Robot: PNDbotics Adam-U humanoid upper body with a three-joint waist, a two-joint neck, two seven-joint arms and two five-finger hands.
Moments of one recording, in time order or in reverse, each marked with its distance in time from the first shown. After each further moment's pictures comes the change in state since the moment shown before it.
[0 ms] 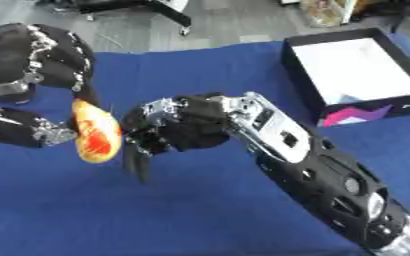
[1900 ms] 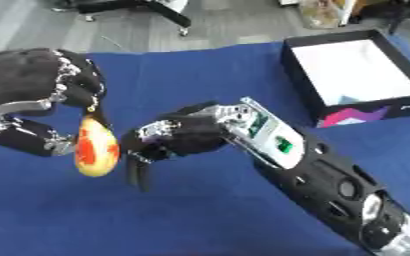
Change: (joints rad) left arm -0.001 -0.031 -0.035 0.080 -0.025 -0.063 -0.086; right arm -0.009 -0.010 0.046 0.024 0.139 -0.076 0.008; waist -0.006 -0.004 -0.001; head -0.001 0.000
